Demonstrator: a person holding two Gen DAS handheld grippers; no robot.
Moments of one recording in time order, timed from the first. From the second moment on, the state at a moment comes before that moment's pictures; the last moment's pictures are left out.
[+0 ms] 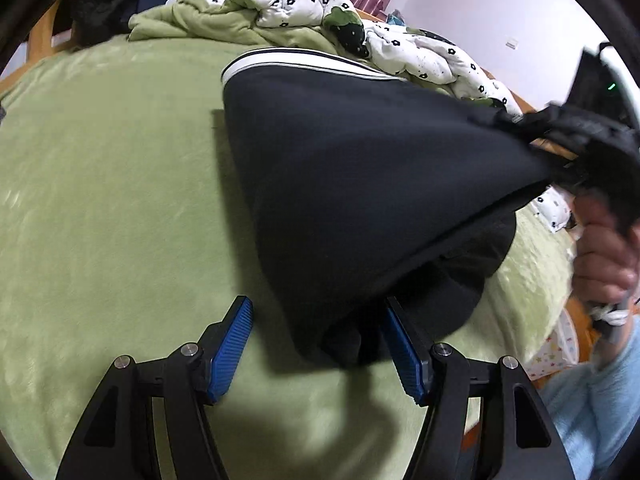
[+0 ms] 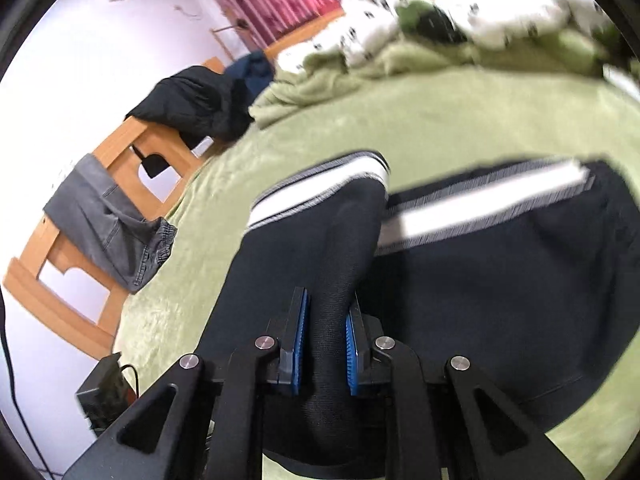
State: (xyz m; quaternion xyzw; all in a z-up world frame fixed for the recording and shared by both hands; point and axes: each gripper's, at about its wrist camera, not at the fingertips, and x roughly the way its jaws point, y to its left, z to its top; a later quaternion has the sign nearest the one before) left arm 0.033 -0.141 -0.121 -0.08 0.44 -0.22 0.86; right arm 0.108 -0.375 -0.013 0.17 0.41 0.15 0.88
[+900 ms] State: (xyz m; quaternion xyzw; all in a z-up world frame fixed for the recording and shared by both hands) left arm 0.002 -0.202 -0.086 0.01 0.42 -0.27 0.87; right arm 0.083 -0.573 -0.044 0.10 0.38 -0.02 0.92
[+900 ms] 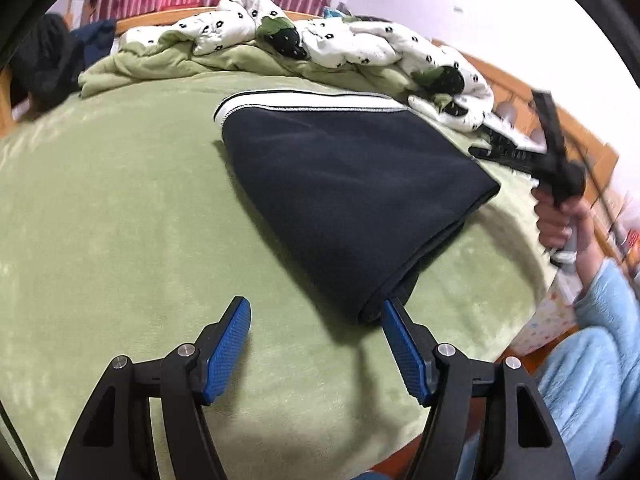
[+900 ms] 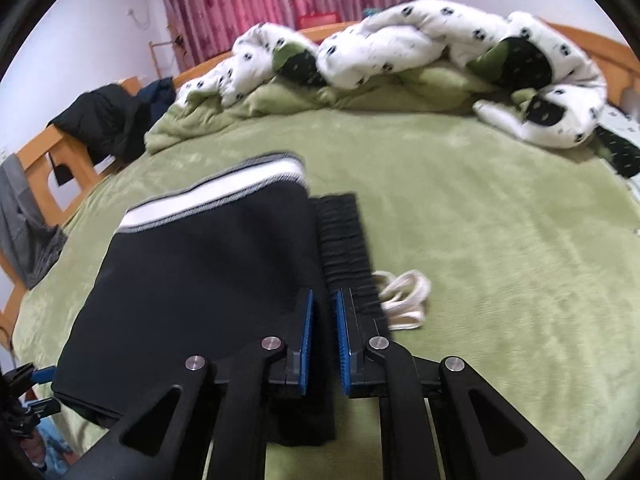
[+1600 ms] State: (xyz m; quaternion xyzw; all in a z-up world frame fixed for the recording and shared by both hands) left arm 0.028 -0.225 -0.109 0.00 0.45 -0.22 0.87; right arm 0.073 -0.552 -0.079 0.11 0.44 -0.01 0.89
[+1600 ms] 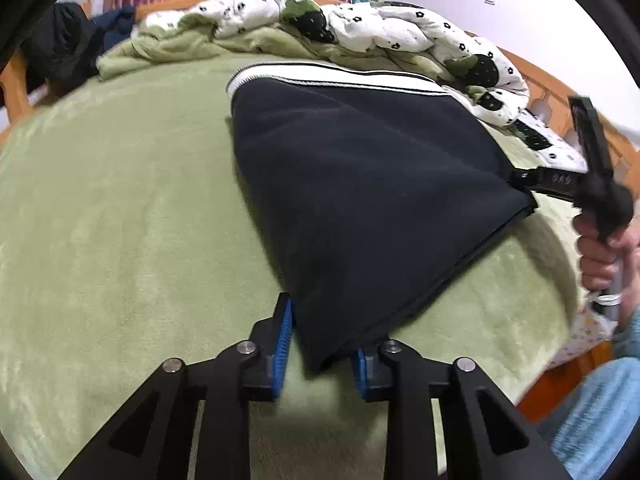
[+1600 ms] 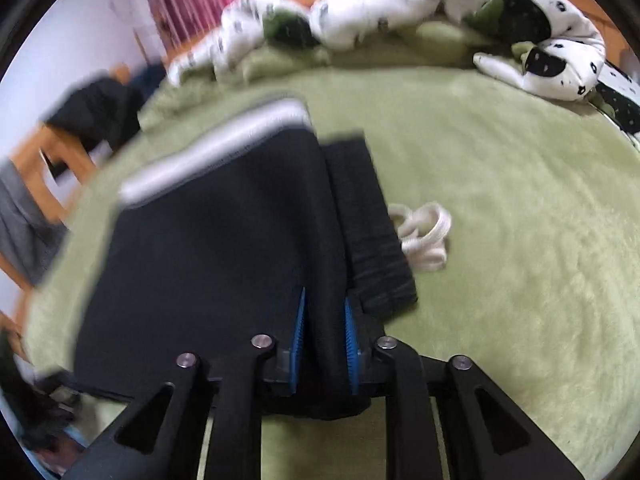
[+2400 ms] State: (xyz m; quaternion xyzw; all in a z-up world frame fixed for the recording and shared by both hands) left arm 0.048 -0.188 -0.053 -0.01 0.37 -0.23 0.90; right arm 0.101 -0.583 -0.050 0.13 0.40 -0.04 0.91
